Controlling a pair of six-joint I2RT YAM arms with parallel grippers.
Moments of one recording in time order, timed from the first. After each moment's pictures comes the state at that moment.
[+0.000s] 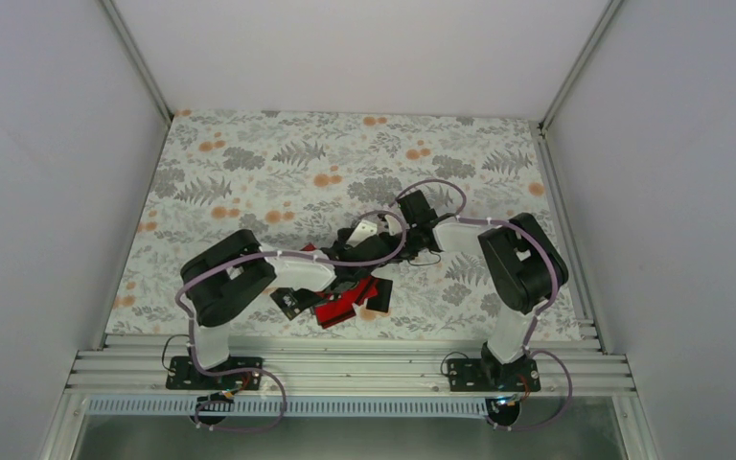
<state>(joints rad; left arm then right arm) -1.01 1.88 0.95 -0.09 -0.58 -0.49 0.52 1.81 0.91 -0.19 -0.61 0.39</state>
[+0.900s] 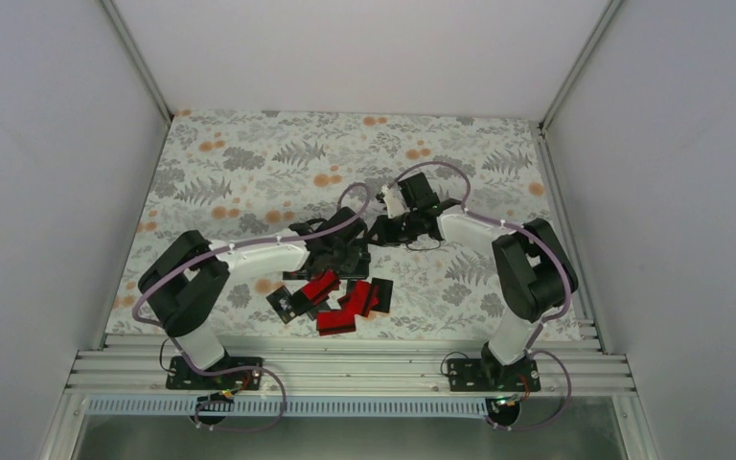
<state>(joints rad) -0.87 1.69 1.00 -0.40 -0.16 -0.46 0.51 1.75 1.02 -0.29 -0.60 0.39</state>
